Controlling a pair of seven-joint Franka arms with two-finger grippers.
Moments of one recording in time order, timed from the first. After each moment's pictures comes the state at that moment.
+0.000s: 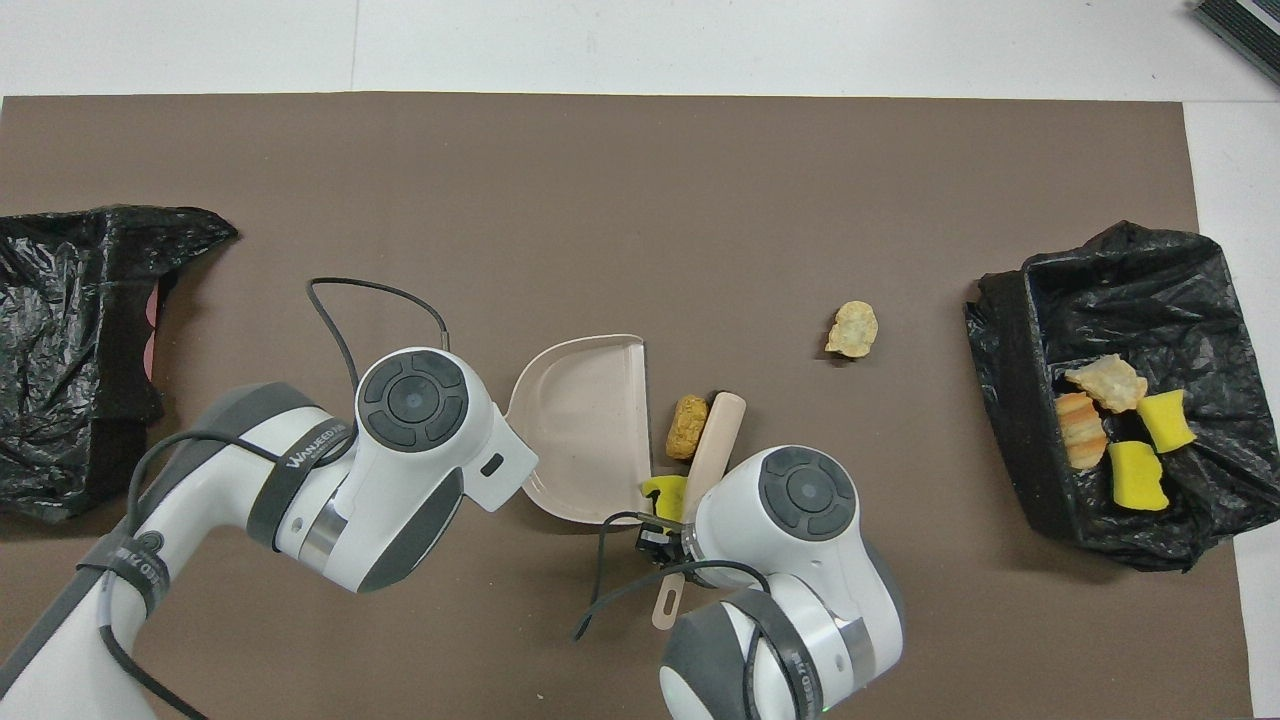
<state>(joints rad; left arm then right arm) -0.49 0.09 -0.04 -2.14 0.14 2.17 0.97 0.50 0.08 0.22 -2.20 0.39 2.18 0.74</state>
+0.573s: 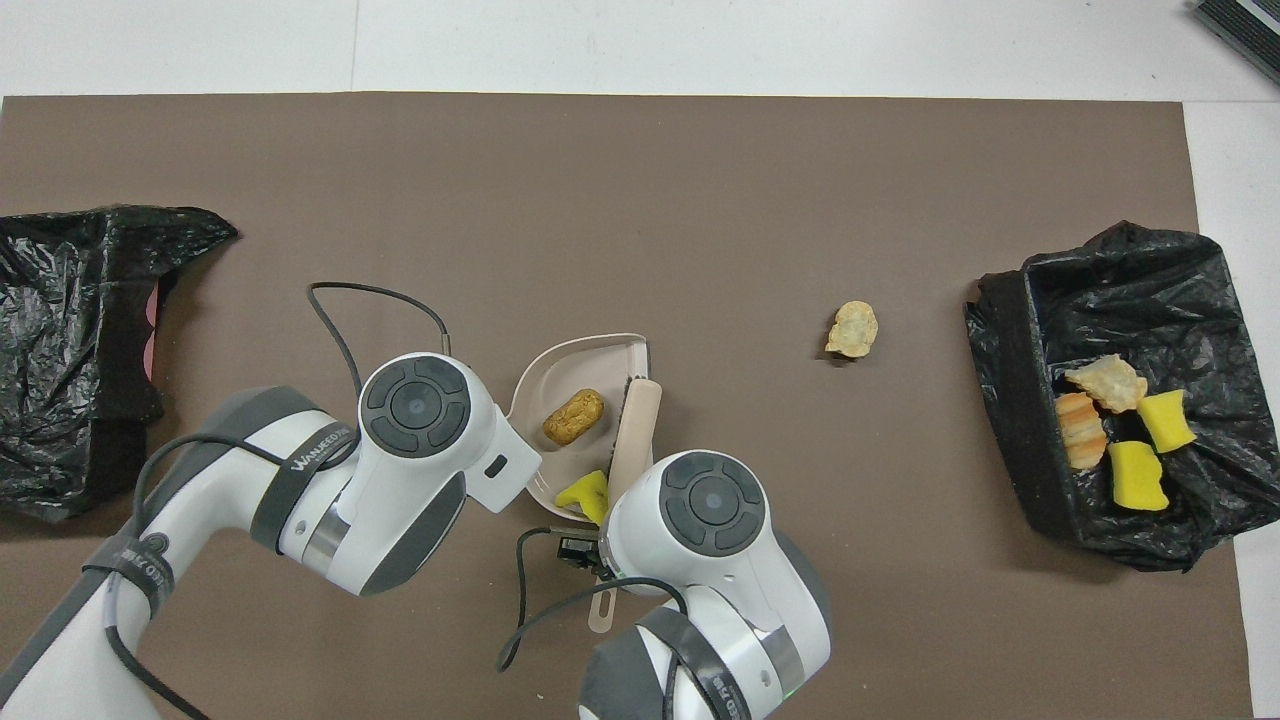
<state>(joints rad) -0.50 0.09 -0.03 -2.15 0.14 2.19 0.95 0.53 0.10 0.22 -2.12 0.33 2.15 0.74</state>
